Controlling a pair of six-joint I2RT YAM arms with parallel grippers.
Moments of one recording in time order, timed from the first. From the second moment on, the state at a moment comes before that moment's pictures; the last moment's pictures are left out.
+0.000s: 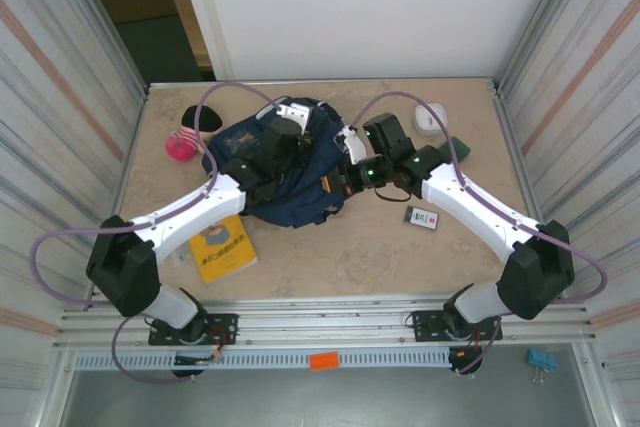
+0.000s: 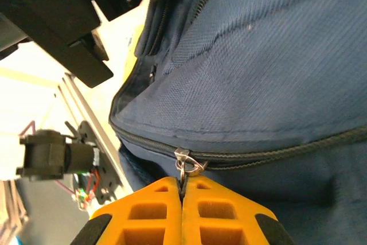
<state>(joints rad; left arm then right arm) -0.72 1.51 1.18 -0.14 -0.43 -0.13 0.62 1.43 1.20 -0.56 -0.55 0.38</state>
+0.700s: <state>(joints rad) -0.73 1.60 1.33 -0.12 -0.48 -0.25 0.73 1.44 1.19 -0.55 -0.20 0.71</state>
